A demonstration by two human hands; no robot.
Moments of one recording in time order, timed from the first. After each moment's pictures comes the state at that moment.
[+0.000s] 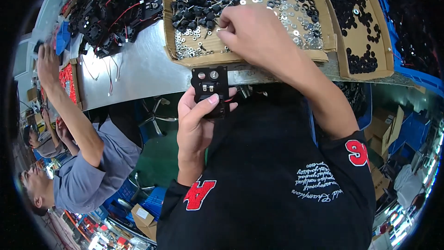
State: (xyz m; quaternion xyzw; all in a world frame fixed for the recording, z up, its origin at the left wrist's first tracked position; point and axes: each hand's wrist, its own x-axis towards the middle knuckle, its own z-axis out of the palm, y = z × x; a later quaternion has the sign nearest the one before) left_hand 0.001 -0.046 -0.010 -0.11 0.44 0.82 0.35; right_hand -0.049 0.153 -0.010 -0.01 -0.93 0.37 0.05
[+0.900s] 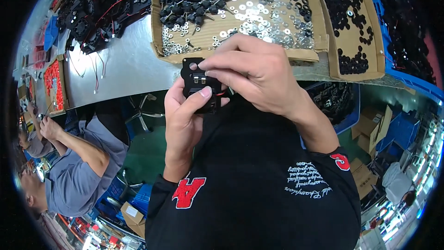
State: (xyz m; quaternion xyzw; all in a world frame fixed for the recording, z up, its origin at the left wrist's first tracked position) left_hand -0.005 -0.036 -0.005 -0.08 0.44 0.82 0.34; right_hand 0.010 0.143 0.004 0.10 -0.83 0.55 0.09
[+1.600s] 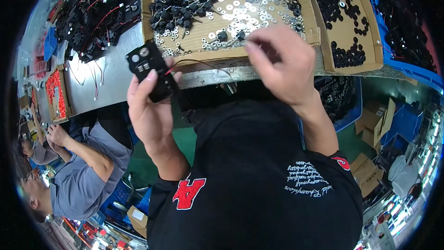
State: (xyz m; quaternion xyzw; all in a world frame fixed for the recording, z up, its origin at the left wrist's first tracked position) left_hand -0.036 -0.043 0.007 -0.09 0.50 0.84 0.17; right_hand 0.034 0.177 -0.007 -0.05 -0.87 0.43 0.23
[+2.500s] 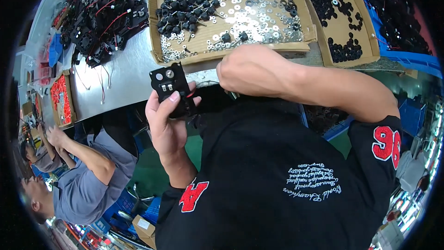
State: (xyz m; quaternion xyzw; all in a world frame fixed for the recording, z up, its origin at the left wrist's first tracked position) left_hand -0.008 -0.061 -0.001 -0.08 0.48 0.84 0.24; right_hand 0.002 0.159 0.007 0.35 -0.93 -0.10 0.00
